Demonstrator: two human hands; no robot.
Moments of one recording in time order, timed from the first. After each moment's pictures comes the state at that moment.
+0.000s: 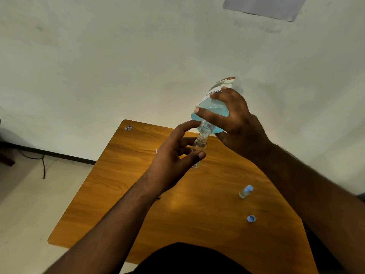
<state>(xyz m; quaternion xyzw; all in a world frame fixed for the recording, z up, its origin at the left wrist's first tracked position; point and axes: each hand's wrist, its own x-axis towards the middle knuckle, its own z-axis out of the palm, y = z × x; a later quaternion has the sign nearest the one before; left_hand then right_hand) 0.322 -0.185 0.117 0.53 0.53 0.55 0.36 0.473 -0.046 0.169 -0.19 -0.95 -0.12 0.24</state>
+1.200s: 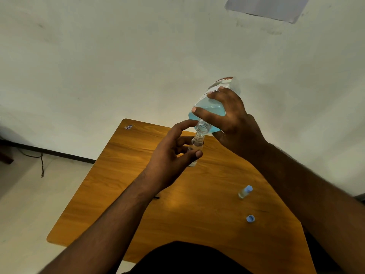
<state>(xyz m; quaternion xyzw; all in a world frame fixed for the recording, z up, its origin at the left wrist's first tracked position) 0.316 -0.190 0.122 0.52 0.54 0.55 0.36 0.463 -0.048 0.166 -0.19 -0.95 -0.12 0.24</state>
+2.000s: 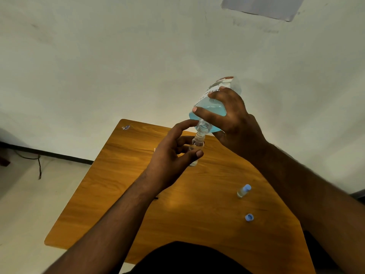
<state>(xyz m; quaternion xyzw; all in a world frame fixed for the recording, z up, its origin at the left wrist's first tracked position) 0.319 -0.184 0.120 0.52 0.54 0.55 0.36 0.468 -0.046 0.166 -0.19 -0.94 -0.13 0.24</state>
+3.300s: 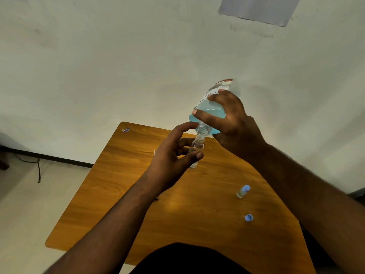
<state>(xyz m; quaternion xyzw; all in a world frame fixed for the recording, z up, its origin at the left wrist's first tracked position) 0.323 -0.189 0.121 0.52 0.52 0.56 0.37 0.473 -0.055 0.169 -0.20 -0.94 -0.13 0.24</state>
